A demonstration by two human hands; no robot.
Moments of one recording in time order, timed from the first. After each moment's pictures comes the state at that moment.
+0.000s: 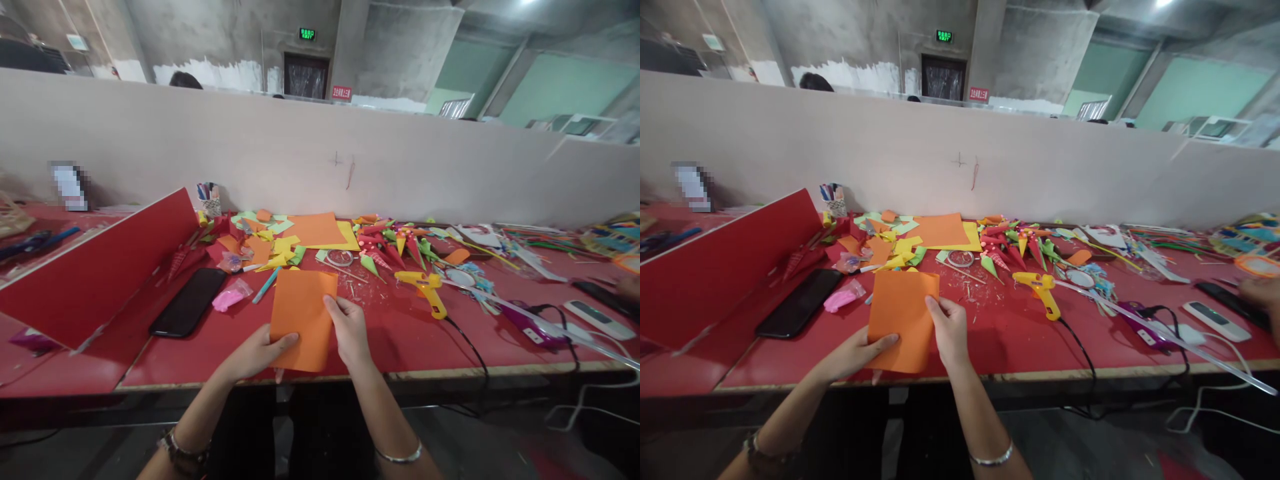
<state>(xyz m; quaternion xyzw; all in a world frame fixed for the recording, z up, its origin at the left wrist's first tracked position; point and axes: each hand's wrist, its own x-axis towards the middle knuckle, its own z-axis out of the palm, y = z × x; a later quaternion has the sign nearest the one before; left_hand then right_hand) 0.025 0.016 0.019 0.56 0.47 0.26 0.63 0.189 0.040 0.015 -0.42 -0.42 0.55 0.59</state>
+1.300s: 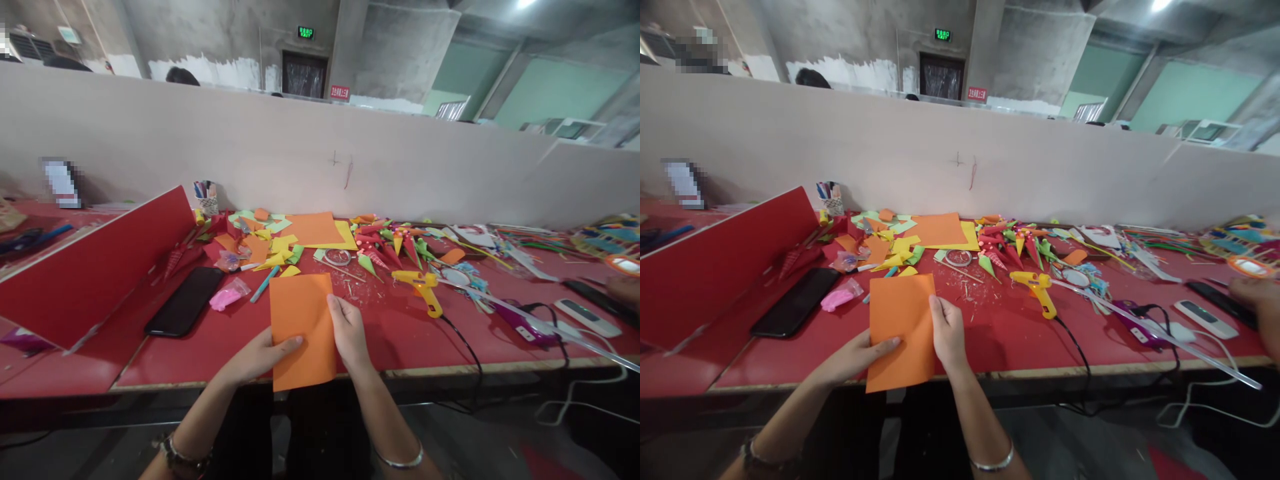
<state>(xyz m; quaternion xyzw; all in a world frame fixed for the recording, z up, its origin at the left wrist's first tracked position) 0.034 0.011 0.021 0.46 0.46 0.31 0.70 0.196 0.037 0.013 -0.48 -0.53 0.45 0.54</state>
